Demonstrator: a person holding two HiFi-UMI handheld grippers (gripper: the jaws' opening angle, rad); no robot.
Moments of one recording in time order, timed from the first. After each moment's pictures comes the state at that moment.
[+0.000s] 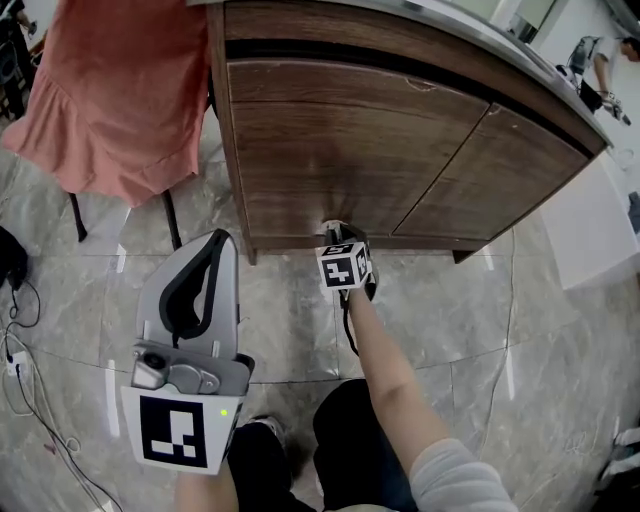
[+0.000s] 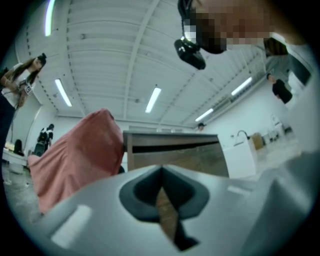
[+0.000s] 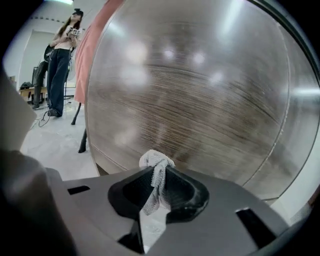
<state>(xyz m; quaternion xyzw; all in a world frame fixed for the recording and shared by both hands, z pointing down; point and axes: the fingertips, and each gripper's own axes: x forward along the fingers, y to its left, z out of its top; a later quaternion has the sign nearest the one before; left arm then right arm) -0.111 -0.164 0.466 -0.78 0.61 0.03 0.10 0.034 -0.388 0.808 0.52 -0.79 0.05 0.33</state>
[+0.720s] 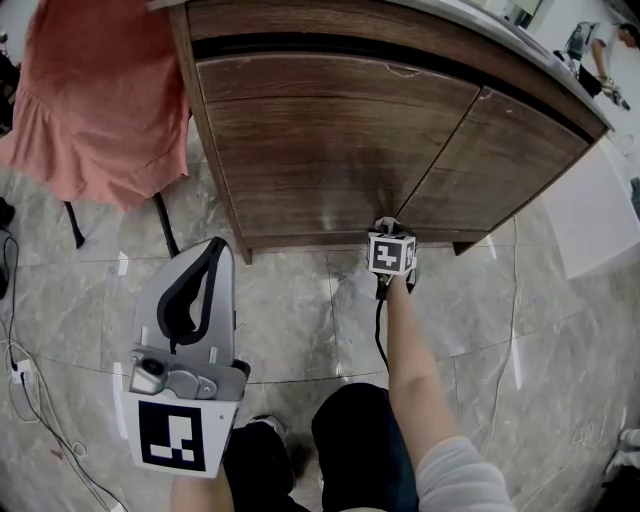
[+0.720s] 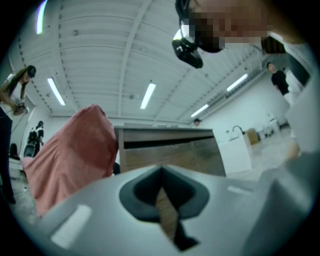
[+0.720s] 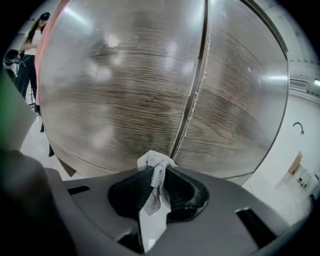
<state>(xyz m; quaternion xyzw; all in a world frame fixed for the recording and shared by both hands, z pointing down) -0.088 -0.172 0.479 -0.80 0.60 -0.01 0.10 0.190 -0.416 0.813 0.64 -0.69 0.12 0.33</state>
